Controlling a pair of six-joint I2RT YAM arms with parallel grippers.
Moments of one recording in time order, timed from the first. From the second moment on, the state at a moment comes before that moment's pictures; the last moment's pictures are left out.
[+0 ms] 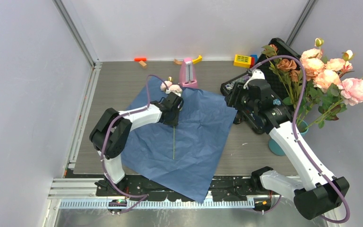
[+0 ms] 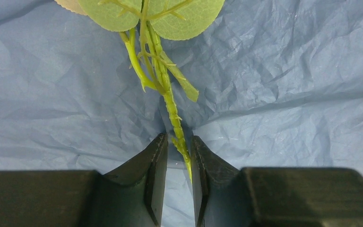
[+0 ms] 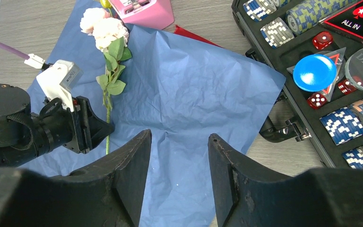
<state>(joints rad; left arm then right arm) -0.67 1.81 1.14 -0.38 -0.14 -0.43 0.35 1.05 1.06 -0.53 0.07 0.44</state>
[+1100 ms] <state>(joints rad) -0.67 1.72 1.13 -0.42 -0.18 -0.45 0.36 1.05 1.05 -0.53 0.07 0.44</state>
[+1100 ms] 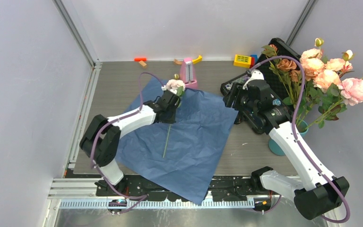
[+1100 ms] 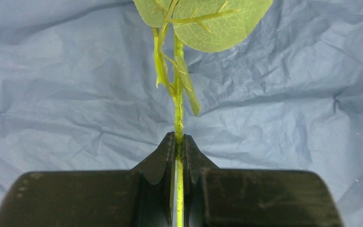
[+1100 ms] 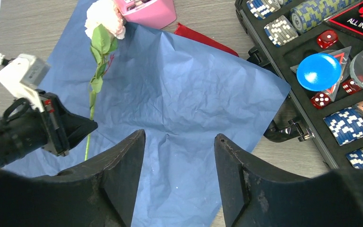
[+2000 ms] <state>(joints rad) -0.67 1.14 0.82 0.19 0.30 -0.65 0.48 1.11 1.05 -0.12 -0.38 0.73</state>
